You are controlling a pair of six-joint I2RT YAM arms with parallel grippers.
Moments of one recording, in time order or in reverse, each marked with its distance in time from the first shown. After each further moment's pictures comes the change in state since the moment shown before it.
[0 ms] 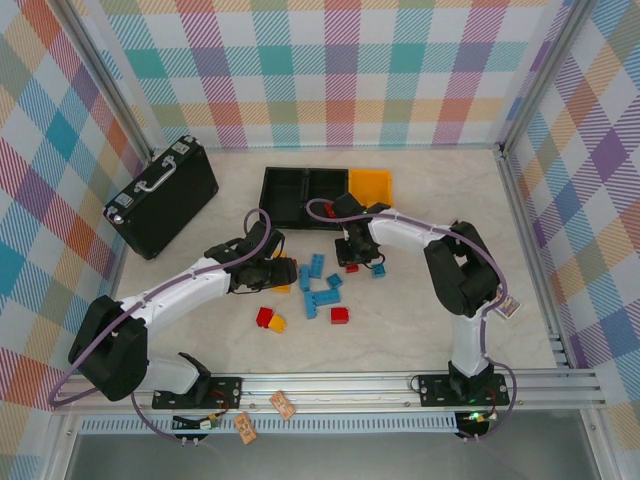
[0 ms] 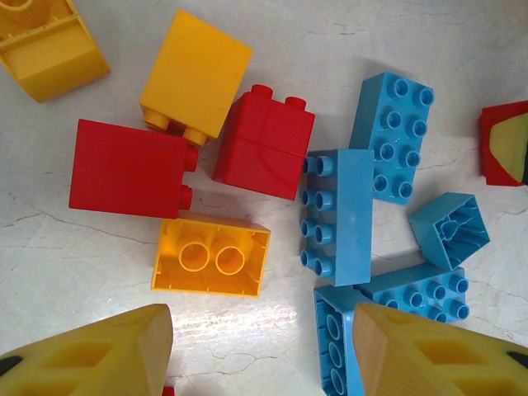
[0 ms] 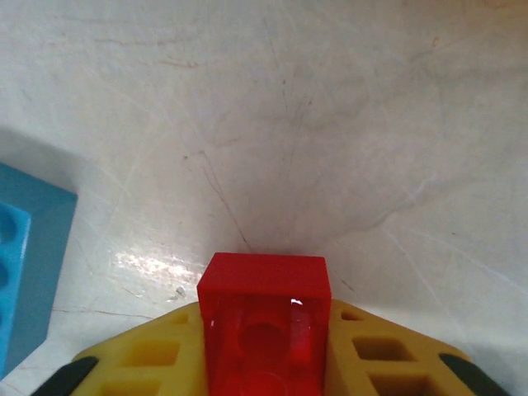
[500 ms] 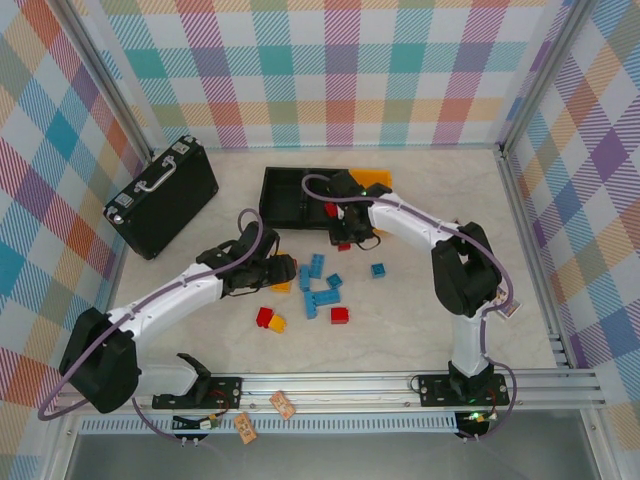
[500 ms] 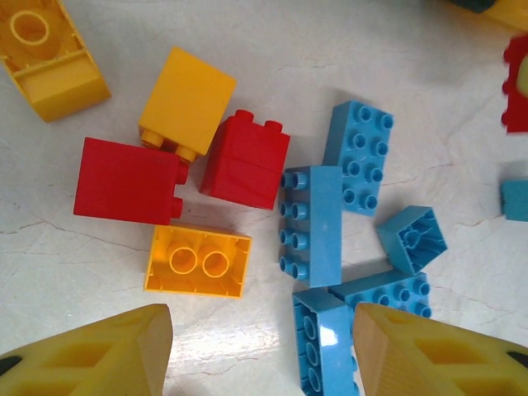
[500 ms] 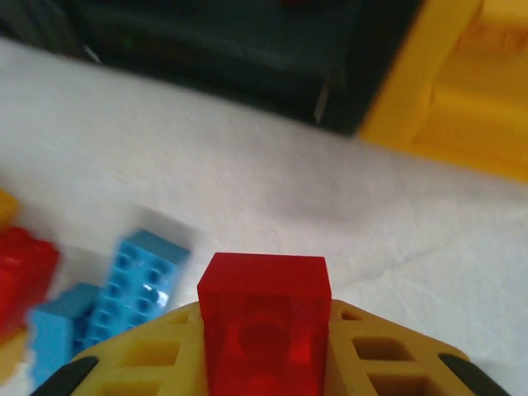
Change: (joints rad) left arm 0.000 -0.085 -0.026 0.034 -0.008 -0.022; right arm -0.002 0.002 0.243 -0.104 0.007 -0.006
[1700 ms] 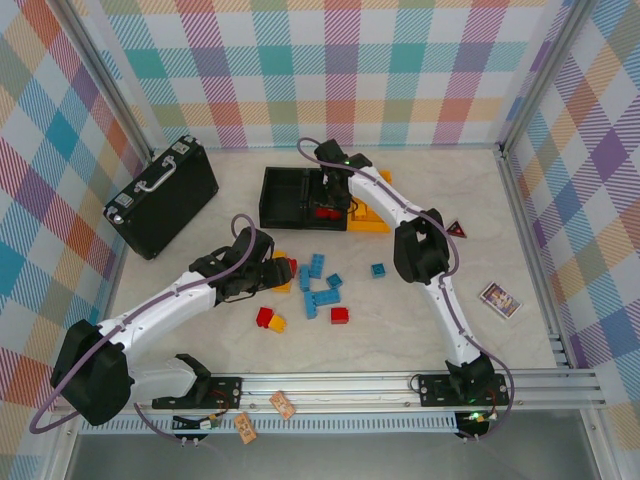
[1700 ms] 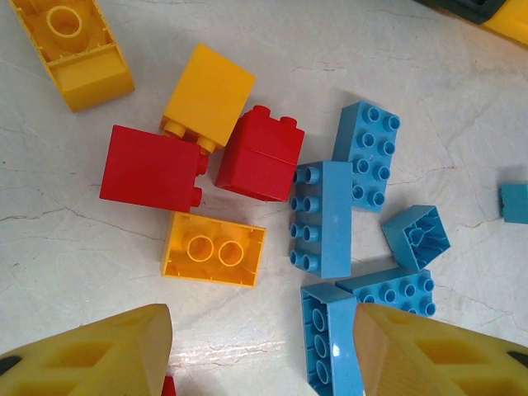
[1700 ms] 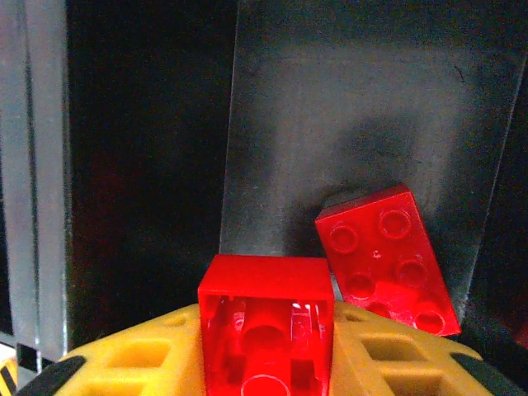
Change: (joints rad) left arm 0.000 -0.061 -0.051 0.007 -0.019 -0.022; right arm -0.080 0.529 0.722 -0.128 -0.111 0.147
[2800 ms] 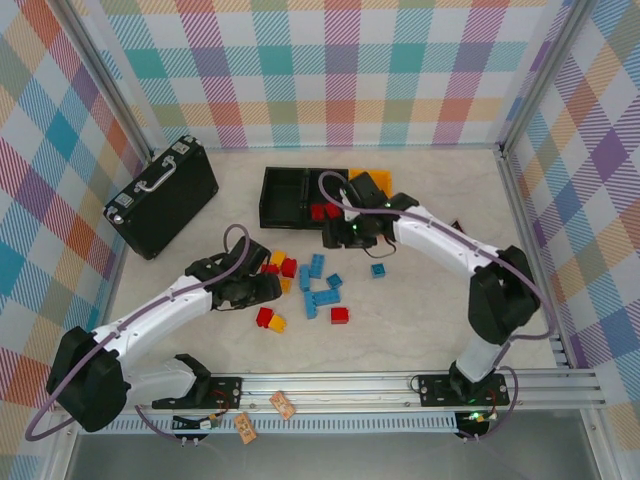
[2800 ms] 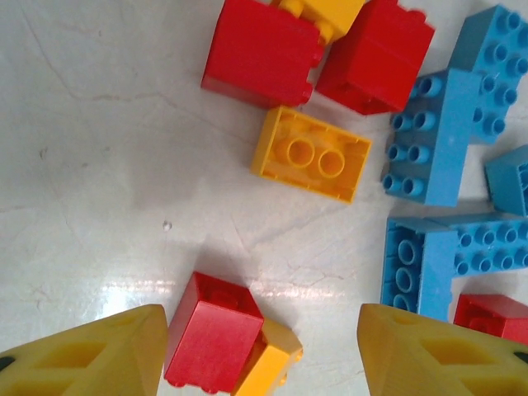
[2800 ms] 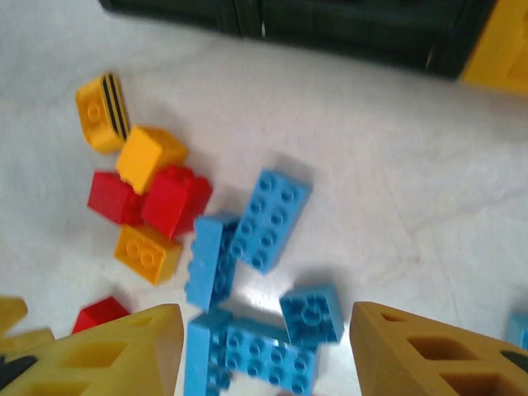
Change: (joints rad) left arm -0.001 -0.047 -0.031 -0.209 0.010 -0.062; right arm 0.095 -0.823 -1.003 0.269 -0.101 -0.071
